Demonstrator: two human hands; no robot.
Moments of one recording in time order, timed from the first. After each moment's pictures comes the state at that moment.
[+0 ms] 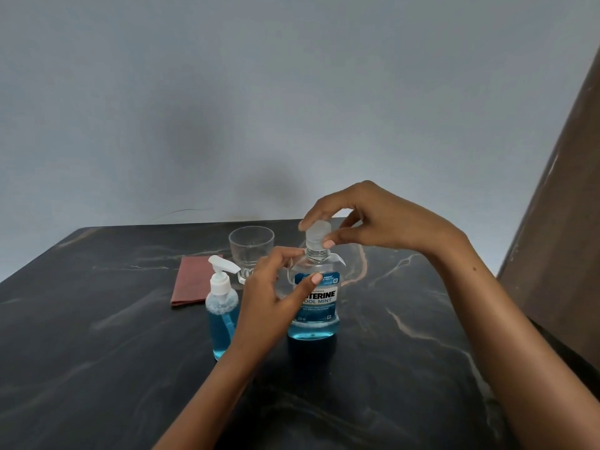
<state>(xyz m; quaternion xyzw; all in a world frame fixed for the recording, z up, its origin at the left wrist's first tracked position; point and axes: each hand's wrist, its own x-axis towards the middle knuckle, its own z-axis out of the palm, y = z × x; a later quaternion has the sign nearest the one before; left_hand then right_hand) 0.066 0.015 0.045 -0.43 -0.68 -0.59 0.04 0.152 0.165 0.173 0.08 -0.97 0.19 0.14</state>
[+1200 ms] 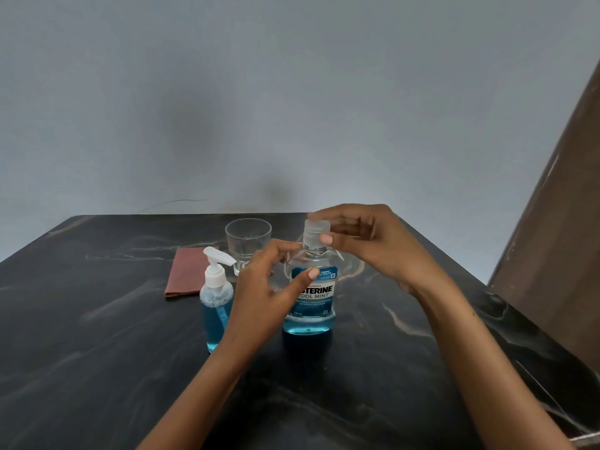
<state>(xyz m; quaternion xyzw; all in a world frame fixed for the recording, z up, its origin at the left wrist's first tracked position) 0.063 0.015 0.042 -0.42 -0.69 -0.59 0.03 0.159 0.161 0.121 0.01 -0.84 0.48 0.25</state>
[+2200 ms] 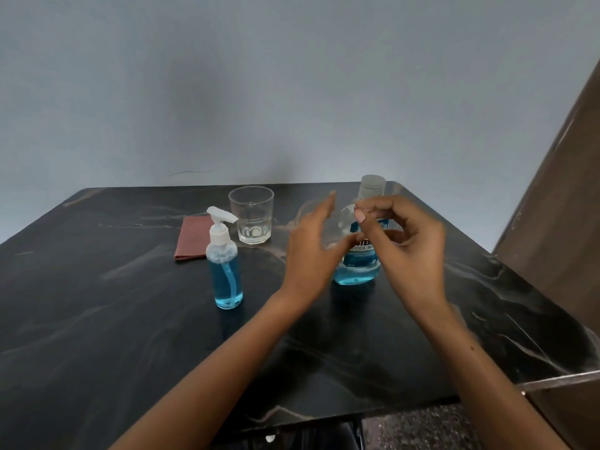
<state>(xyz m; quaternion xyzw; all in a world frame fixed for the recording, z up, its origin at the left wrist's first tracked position) 0.099 0.061 0.043 -0.44 -0.68 -0.58 0.06 0.201 0.136 0.069 -0.07 -0.75 0.40 0.52</state>
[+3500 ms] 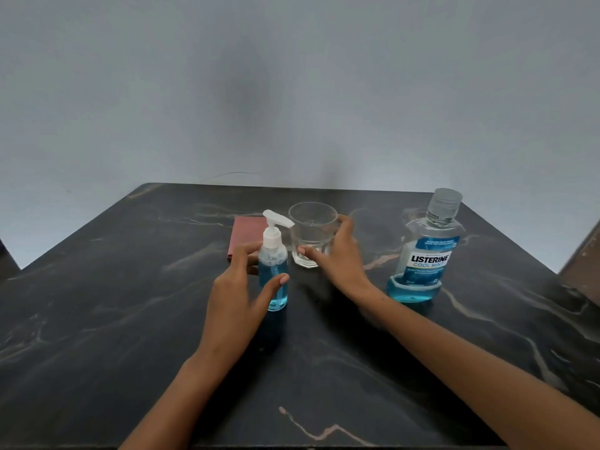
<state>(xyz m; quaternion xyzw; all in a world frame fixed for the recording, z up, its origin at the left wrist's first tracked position) 0.038 -0.082 -0.003 -0.35 -0.78 -0.50 0.16 0.046 0.110 0.002 -0.17 -0.85 0.39 0.31</state>
